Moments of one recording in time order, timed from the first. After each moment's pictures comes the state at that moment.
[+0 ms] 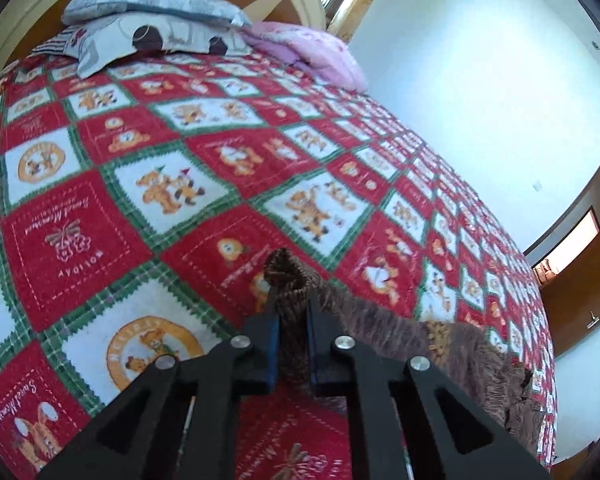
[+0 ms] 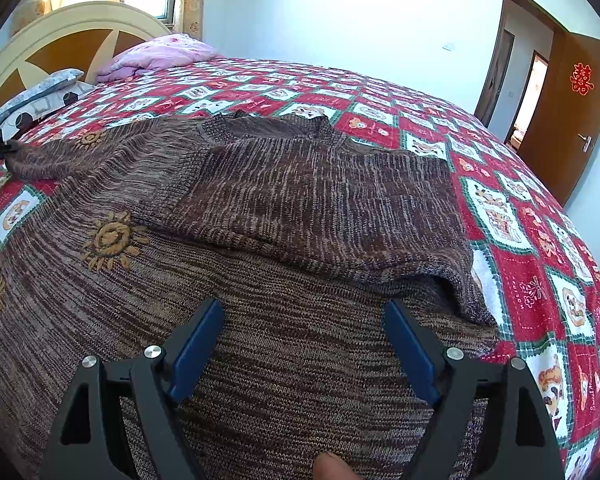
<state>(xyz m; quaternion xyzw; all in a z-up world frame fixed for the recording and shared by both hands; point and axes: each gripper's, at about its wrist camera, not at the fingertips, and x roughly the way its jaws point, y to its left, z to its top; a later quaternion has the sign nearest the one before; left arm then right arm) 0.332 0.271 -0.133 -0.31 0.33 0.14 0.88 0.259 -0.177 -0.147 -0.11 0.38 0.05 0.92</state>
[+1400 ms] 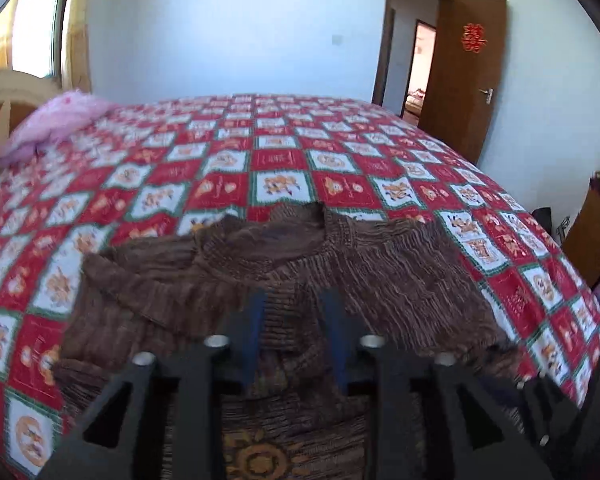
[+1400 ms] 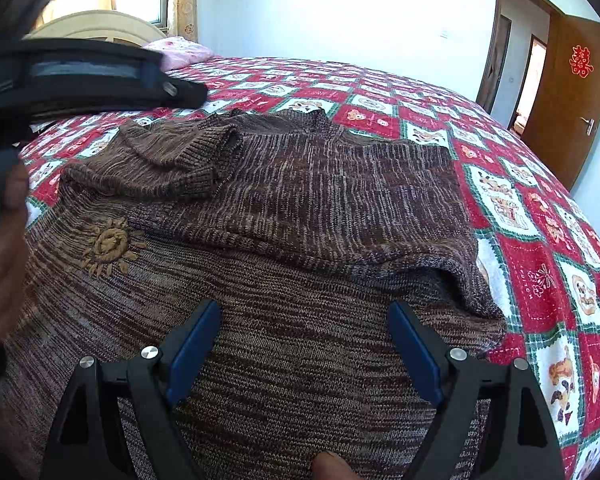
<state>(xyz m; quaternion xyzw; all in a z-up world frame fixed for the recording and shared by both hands) 0.341 -0.087 -0.086 0.00 0.33 -0.14 0.93 0.263 -0.187 -0.149 -0.08 0.39 0.06 0.92</state>
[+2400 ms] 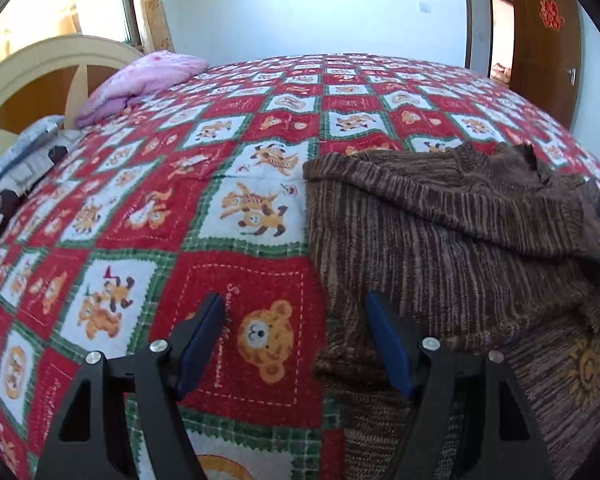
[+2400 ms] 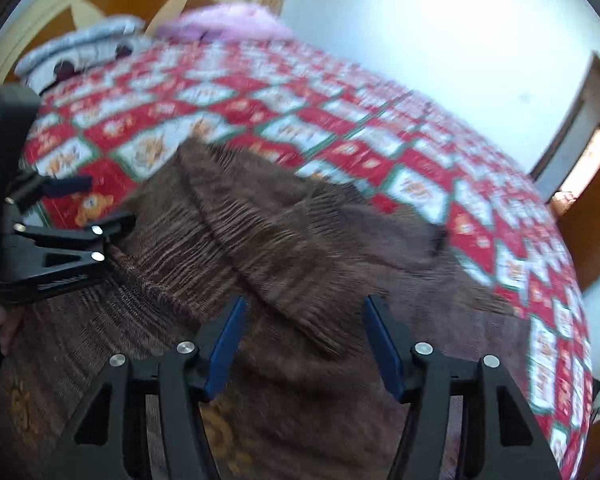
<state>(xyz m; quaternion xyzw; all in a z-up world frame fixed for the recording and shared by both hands) 0.372 0.077 -0.164 0.02 0.40 0.02 0.92 0.368 -0.074 -0.120 -0.22 0.41 0.14 0.87</state>
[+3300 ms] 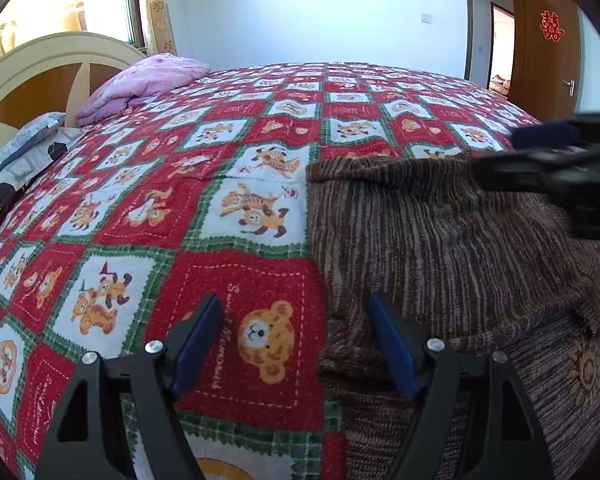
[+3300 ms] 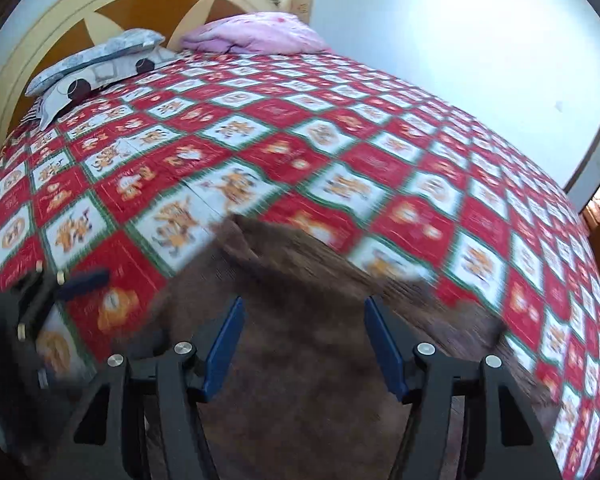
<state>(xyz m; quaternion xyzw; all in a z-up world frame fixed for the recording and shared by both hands) 0.367 0.079 -0.167 0.01 0.38 0.01 0.92 0.425 -0.019 -0.102 -0.19 0.40 0.20 0.87</state>
